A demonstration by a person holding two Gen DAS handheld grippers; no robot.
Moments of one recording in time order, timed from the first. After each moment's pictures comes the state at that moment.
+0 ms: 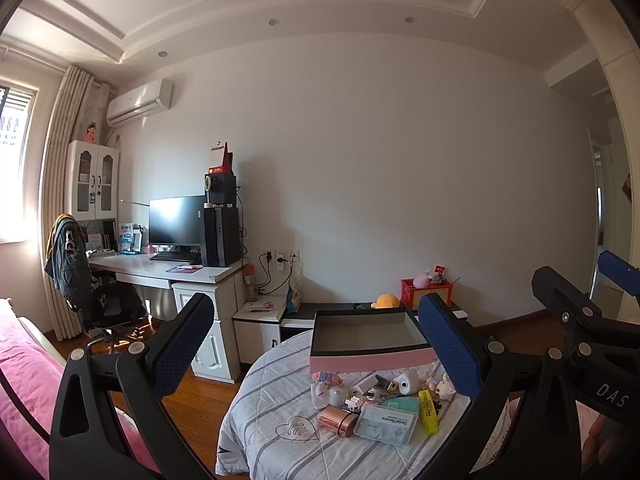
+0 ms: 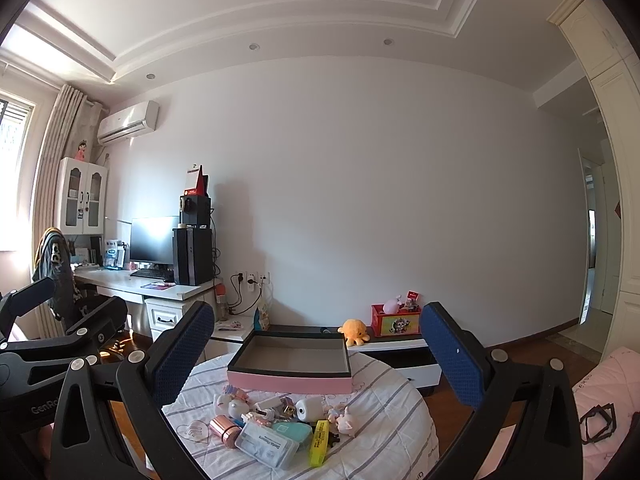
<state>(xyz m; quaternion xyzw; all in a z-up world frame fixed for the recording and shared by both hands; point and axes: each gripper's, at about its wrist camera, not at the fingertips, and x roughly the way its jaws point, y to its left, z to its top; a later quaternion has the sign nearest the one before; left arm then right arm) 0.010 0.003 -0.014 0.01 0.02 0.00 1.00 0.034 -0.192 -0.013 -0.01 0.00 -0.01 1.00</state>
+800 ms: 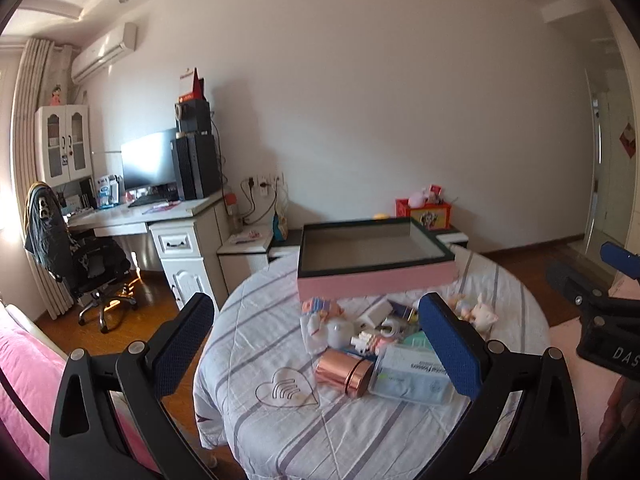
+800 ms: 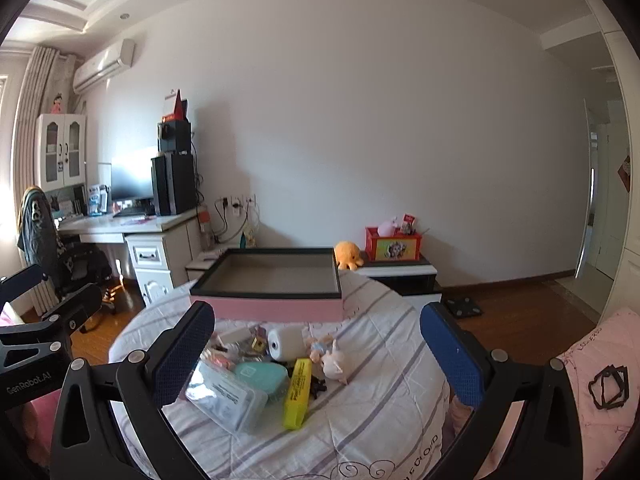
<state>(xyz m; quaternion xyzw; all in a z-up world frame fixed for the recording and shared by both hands) 0.139 -0.003 -0.122 0.05 0.17 -0.03 0.98 0.149 -0.227 -0.119 0.01 0.16 -0.03 0.99</state>
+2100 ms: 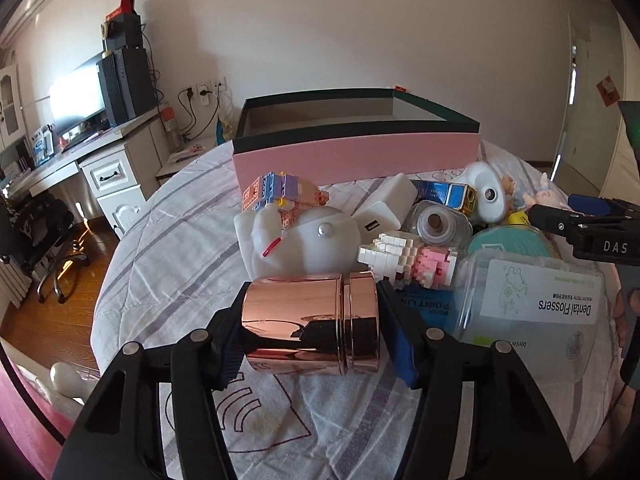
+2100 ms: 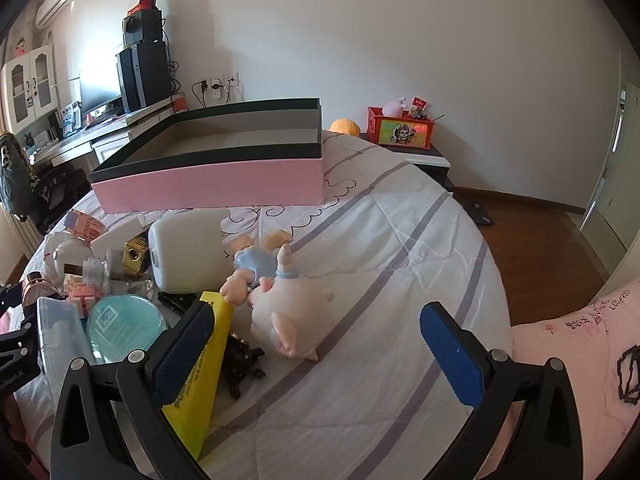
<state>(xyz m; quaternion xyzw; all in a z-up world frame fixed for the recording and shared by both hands) 0.272 -0.009 -0.241 0.07 0.33 -0.12 0.94 0.310 -0.274 -0.234 0.02 0.36 -0.01 0.93</state>
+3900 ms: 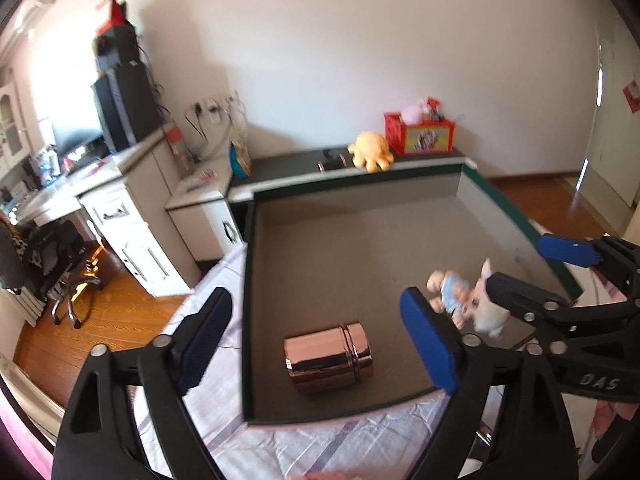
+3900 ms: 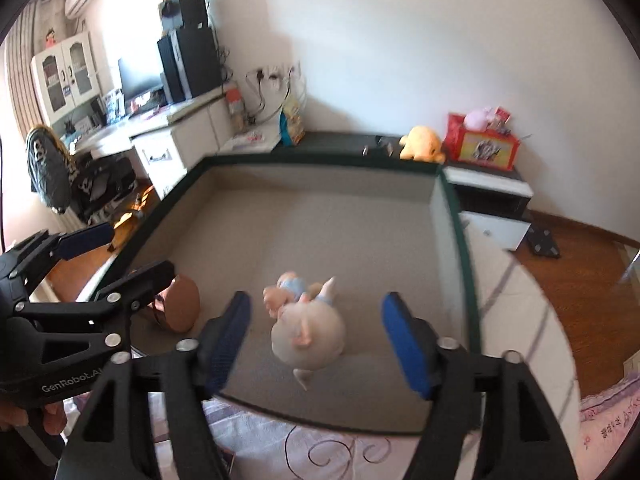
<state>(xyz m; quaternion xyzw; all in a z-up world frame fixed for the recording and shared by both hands) 0.458 -0.040 -0.160 0.08 0.31 -0.07 0.94 0.468 -0.222 -0.180 0.01 0.35 0.09 0.93</state>
